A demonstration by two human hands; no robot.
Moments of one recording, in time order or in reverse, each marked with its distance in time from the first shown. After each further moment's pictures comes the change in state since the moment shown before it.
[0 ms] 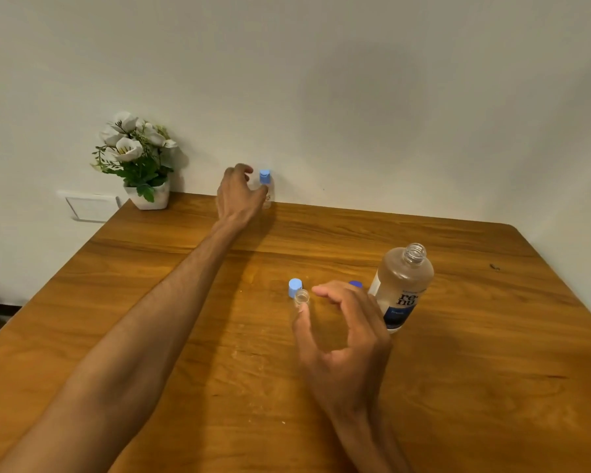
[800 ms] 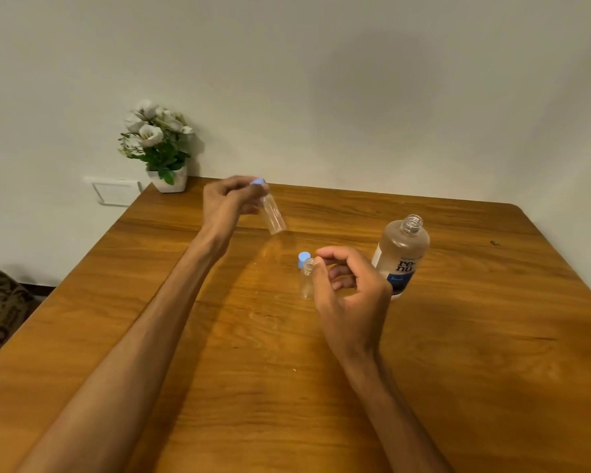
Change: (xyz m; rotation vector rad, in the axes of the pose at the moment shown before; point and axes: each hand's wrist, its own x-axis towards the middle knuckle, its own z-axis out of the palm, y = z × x) left_hand -0.101 0.011 -0.088 -0.688 -0.167 -0.098; right_hand 0.010 -0.015 -0.005 0.196 -0.059 0.212
